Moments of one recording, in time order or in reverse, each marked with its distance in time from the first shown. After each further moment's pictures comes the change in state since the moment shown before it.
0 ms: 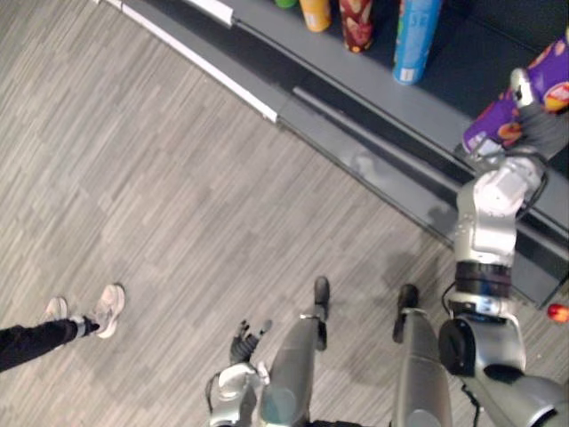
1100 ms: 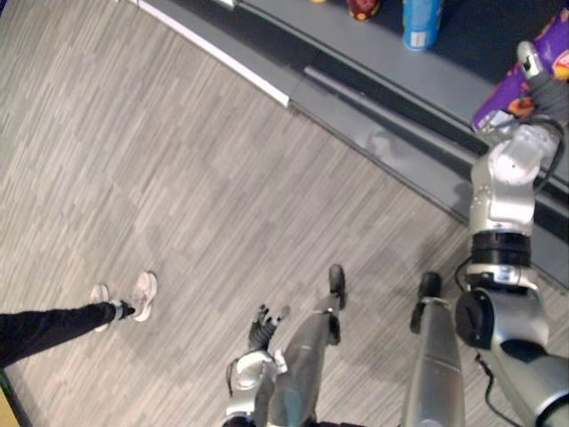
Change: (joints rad) left arm -0.021 -0.035 -0.095 -0.048 -0.076 -0.027 -0.001; right arm -0.142 -0.127 0.034 0.219 0.026 0.028 0.020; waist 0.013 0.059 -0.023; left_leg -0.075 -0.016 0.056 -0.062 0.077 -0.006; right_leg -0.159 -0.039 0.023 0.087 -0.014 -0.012
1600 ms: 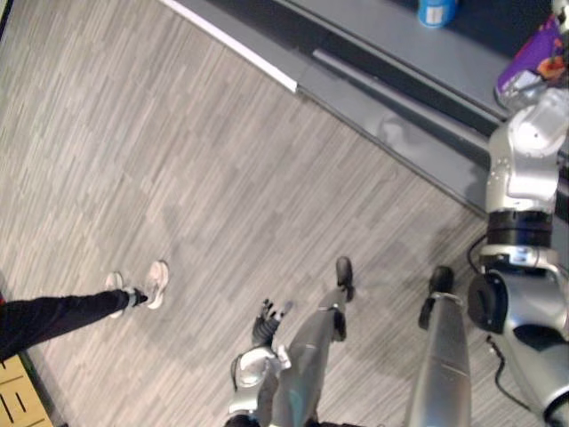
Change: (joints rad) left arm 0.001 -0.010 -0.026 -0.036 -0.039 -0.005 -0.001; right arm -0.123 -0.079 0.035 0.009 0.015 0.000 -0.084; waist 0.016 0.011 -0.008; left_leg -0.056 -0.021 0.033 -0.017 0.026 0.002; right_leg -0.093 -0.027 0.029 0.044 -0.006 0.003
